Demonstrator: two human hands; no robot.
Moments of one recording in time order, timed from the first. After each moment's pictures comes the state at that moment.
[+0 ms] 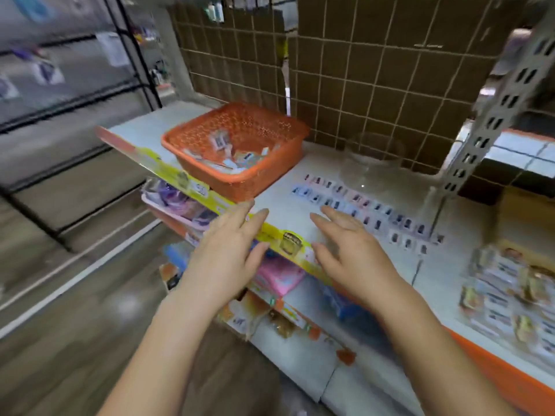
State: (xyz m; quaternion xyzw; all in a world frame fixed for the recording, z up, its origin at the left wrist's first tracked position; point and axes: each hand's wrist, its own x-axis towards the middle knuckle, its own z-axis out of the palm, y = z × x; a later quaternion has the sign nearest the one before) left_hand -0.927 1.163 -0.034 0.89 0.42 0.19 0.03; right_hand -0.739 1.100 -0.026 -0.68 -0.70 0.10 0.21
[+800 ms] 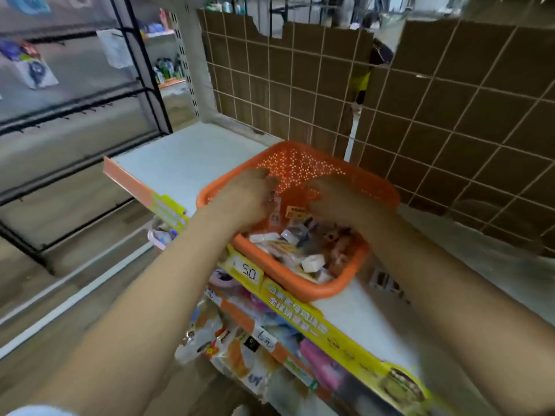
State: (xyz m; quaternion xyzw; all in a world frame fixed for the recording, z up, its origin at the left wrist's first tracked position) left_hand -0.948 1.471 -0.018 0.91 0.42 0.05 0.02; right_hand -0.788 1.406 0.003 -0.70 -0.68 0.19 0.12
